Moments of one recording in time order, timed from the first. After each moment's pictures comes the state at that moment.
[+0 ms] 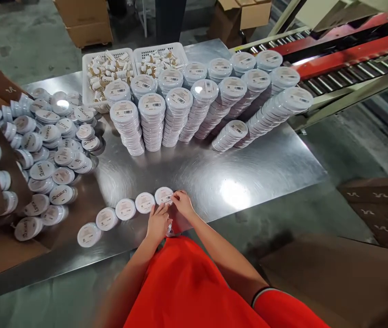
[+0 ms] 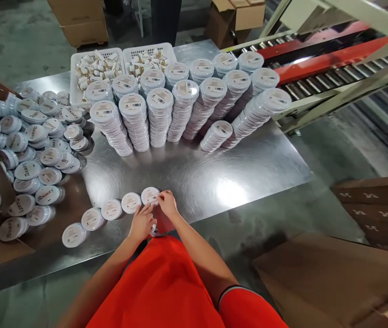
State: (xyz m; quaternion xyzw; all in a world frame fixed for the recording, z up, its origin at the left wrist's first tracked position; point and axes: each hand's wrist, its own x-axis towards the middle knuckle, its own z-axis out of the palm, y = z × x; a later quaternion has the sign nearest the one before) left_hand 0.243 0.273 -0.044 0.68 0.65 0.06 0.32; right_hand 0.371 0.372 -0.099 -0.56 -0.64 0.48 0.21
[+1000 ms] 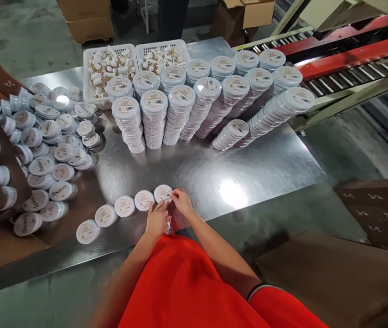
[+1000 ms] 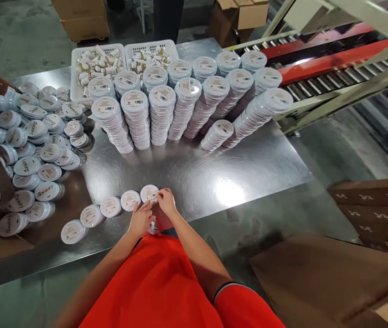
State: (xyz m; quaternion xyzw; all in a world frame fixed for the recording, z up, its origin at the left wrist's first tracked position) left_hand 0.241 0.278 -0.039 0.67 0.66 0.03 0.33; right_hand 0.367 0.373 -0.102 -0.57 -0.63 0.48 0.22
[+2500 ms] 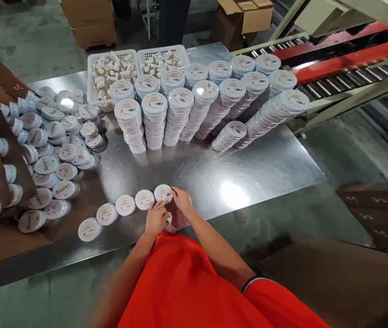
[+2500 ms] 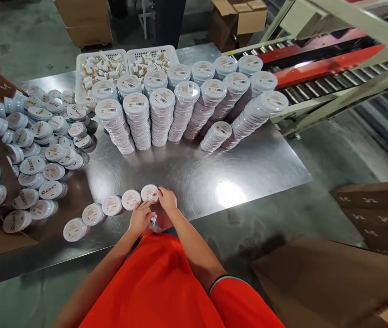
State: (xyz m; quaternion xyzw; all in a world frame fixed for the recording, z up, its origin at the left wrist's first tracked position) left_hand 0.239 0.271 -0.039 0.59 0.70 0.17 0.38; right_hand 0.366 0.379 -0.074 -0.62 -0.68 0.39 0.08
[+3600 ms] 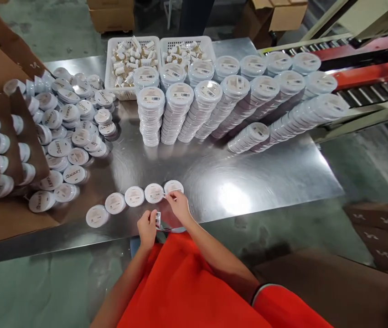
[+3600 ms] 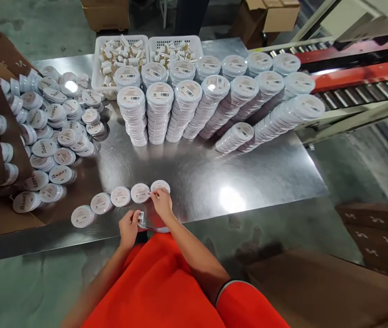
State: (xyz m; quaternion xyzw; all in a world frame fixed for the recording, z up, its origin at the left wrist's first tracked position) left_hand 0.217 0.209 -0.033 0.27 0.83 0.36 0.33; right_hand 0.318 0.330 -0.049 -0.56 -0.64 0.50 0.19
